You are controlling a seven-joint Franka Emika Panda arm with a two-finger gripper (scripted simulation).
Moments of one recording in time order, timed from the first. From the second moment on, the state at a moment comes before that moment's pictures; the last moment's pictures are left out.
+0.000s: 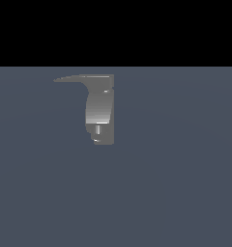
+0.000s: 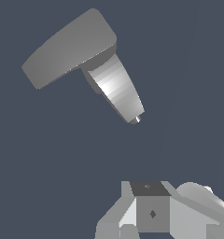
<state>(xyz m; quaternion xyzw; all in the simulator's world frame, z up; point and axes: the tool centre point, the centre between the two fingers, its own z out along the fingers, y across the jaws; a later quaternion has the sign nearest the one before) -0.180 0.116 0.417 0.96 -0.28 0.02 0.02</state>
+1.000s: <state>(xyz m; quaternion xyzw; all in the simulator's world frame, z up) -0.093 0.173 0.358 0.89 -0.45 0.01 0.01</state>
